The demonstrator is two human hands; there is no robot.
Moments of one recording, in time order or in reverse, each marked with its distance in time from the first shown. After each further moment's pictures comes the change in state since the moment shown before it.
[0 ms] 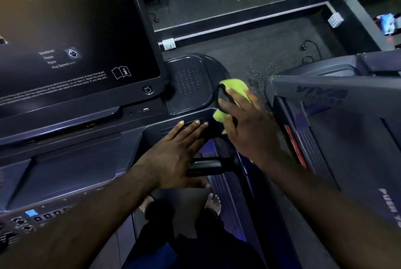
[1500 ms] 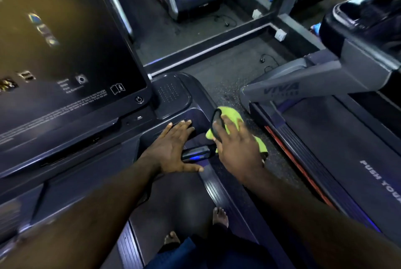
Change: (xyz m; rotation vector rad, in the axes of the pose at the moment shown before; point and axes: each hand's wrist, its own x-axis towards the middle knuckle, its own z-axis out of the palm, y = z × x) left_hand -0.010 0.006 -0.003 -0.144 0.039 -0.015; right_hand -0.111 -0.028 0.026 -0.330 0.085 0.198
